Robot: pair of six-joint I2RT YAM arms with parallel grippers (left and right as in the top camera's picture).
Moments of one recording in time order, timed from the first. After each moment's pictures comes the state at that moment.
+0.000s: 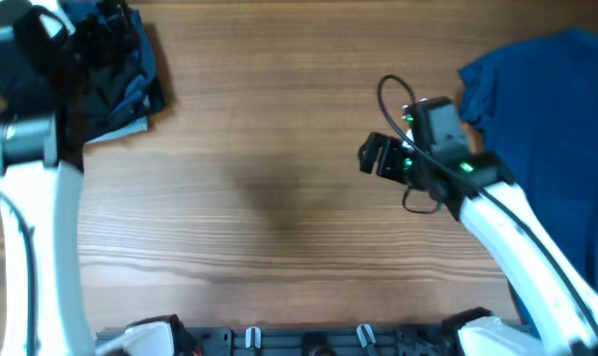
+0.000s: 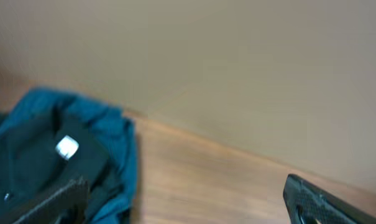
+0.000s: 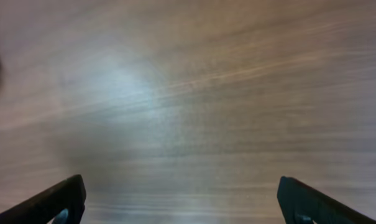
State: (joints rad) left arm 0.16 1.36 1.50 -0.50 0.14 -0.29; right arm 0.32 1.29 1.00 -0.72 -0.08 0.57
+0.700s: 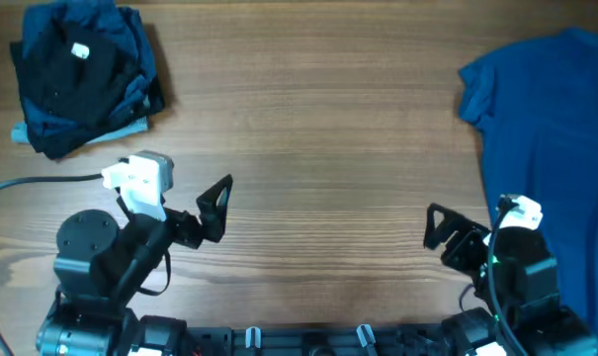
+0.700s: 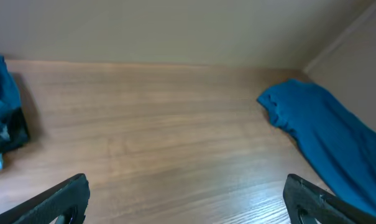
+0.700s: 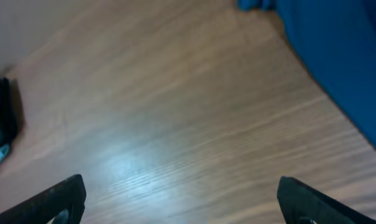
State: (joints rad) left arm -0.16 0.57 0.83 -0.61 0.28 -0.20; right arm 0.32 0.46 0.73 -0.99 0.18 0.72
